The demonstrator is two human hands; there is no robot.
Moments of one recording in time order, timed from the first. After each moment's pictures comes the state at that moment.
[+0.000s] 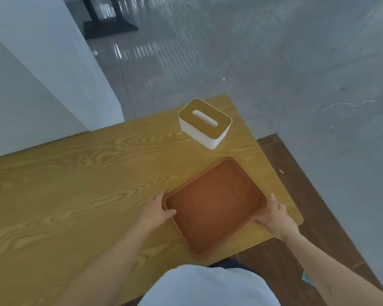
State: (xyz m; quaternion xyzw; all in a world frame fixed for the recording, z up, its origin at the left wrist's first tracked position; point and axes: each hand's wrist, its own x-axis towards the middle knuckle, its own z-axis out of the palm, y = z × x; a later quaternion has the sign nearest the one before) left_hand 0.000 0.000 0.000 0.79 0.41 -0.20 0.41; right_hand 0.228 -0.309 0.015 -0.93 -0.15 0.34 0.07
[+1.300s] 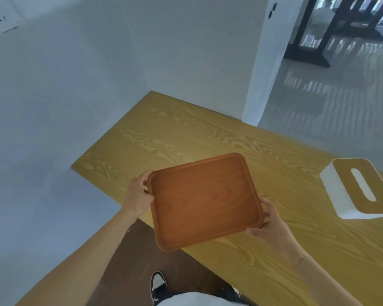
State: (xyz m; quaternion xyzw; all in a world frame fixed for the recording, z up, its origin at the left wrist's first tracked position) left_hand -0.286 -0.028 0.100 0.53 0.73 0.25 0.36; right_hand 0.110 -0.096 0.060 -0.66 -0.50 0.51 0.23
